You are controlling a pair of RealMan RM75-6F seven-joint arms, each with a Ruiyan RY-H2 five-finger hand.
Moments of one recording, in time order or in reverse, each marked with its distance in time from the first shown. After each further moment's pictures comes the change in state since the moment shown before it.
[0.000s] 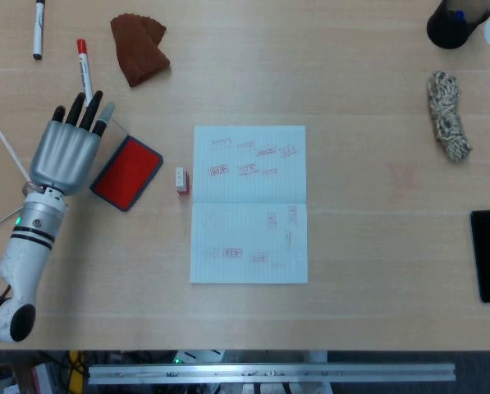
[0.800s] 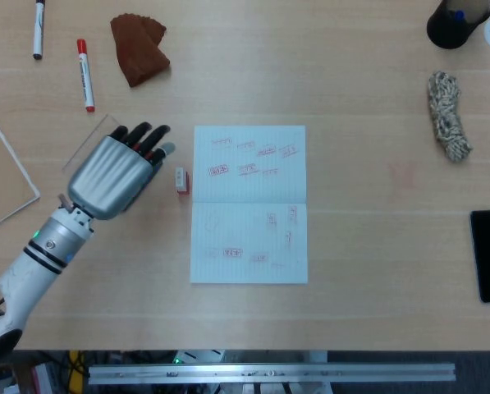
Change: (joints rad) left arm -0.042 0.139 0.086 -0.224 0.360 0.122 -0.238; right arm -0.011 -0.001 -0.002 0.012 -0.019 0.017 0.020
